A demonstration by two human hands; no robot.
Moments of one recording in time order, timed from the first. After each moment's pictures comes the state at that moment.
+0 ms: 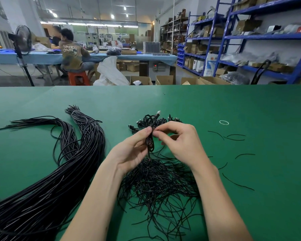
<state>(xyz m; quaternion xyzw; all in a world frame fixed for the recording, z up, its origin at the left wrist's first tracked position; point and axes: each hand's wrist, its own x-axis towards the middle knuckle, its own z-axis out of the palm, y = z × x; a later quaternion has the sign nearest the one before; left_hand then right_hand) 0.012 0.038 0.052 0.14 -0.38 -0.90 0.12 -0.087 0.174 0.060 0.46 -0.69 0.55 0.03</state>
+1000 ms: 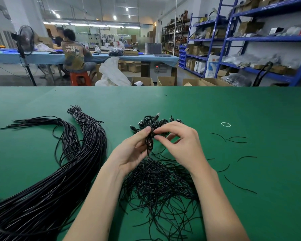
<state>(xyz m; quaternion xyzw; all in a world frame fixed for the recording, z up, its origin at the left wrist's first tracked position) 0.011 0.034 0.048 0.18 -0.42 -0.88 0.14 -0.092 0.168 0.046 0.48 -0.70 0.52 0.13</state>
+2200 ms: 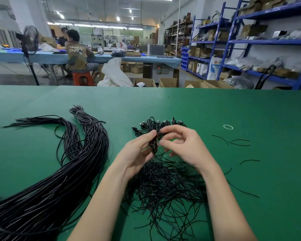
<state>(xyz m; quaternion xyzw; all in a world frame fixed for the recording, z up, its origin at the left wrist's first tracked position) 0.006 0.038 0.041 0.19 -0.46 -0.85 0.14 -0.092 0.176 0.059 0.36 -0.70 0.59 -0.16</state>
